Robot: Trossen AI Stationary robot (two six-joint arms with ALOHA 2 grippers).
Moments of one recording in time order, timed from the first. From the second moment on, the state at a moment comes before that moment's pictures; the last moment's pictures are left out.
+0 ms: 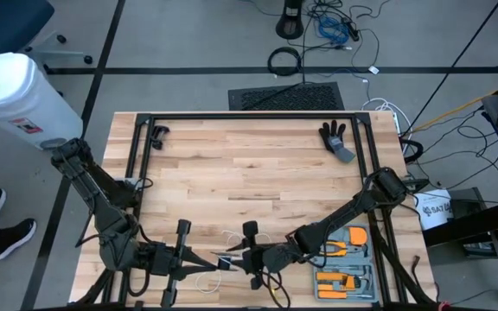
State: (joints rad) left arm -0.87 1.39 1.18 0.22 -0.69 0.13; right arm 0.52 1.99 1.33 0.30 0.47 -0.09
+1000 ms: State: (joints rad) left arm -0.88 1.36 1.19 0.34 -0.70 0.28; right arm 0.52 1.99 1.33 -0.06 0.44 0.06
